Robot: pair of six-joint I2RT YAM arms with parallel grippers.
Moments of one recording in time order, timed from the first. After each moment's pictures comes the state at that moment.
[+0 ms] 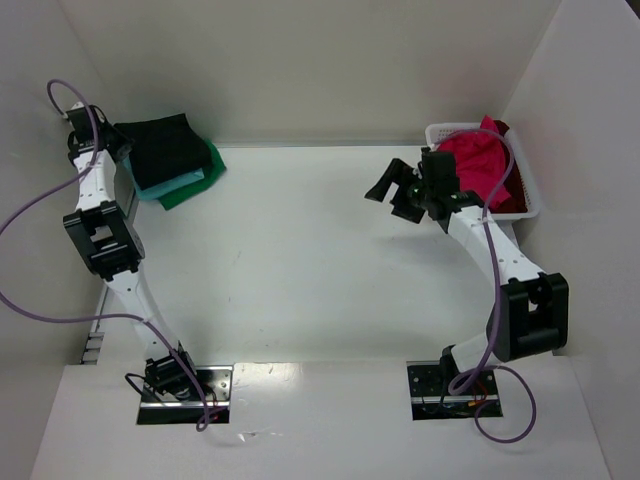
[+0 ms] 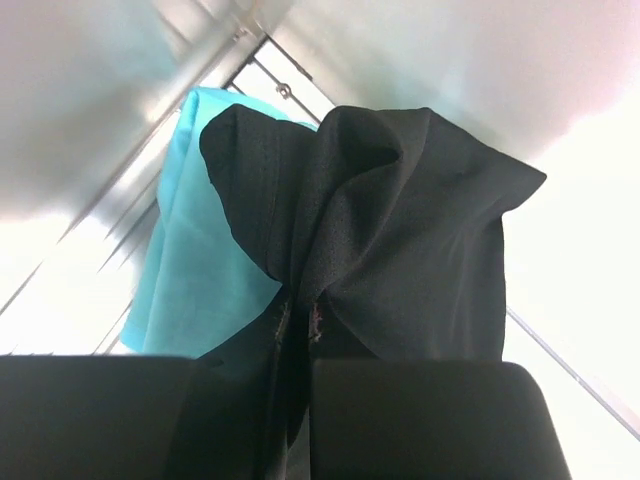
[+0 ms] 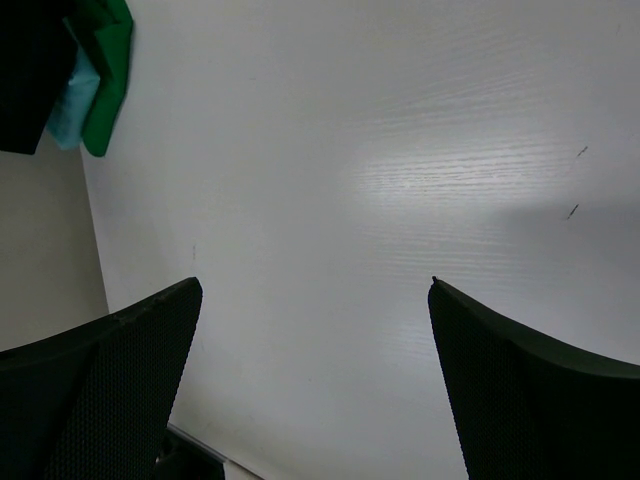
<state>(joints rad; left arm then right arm) 0.45 2.31 2.17 -0.41 0.13 -0.53 0.19 1.46 1.17 -0.37 -0.27 0.68</state>
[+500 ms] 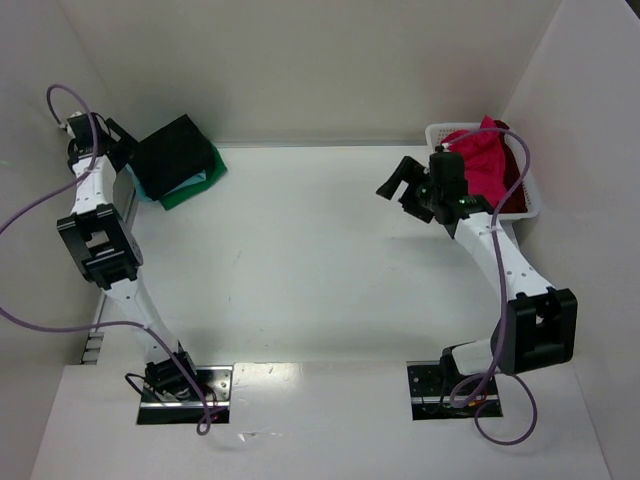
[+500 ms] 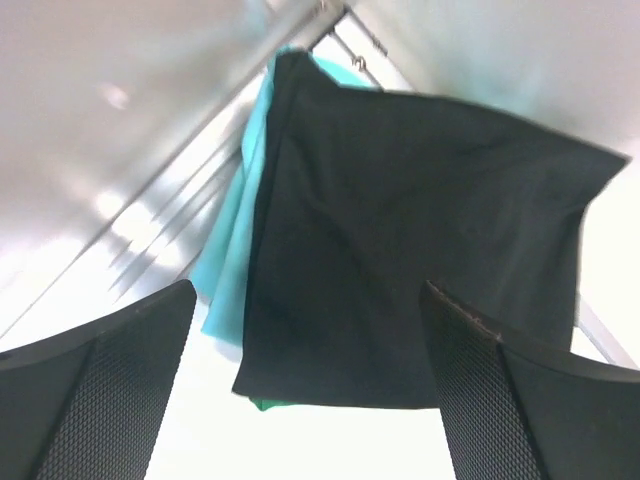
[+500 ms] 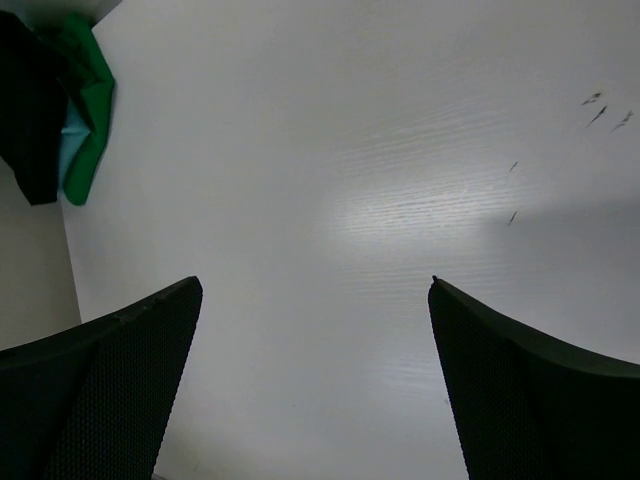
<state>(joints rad) 0.45 2.18 1.97 -0.40 0.01 -0.51 0.18 1.38 1.14 -0.38 -0.15 0.69</state>
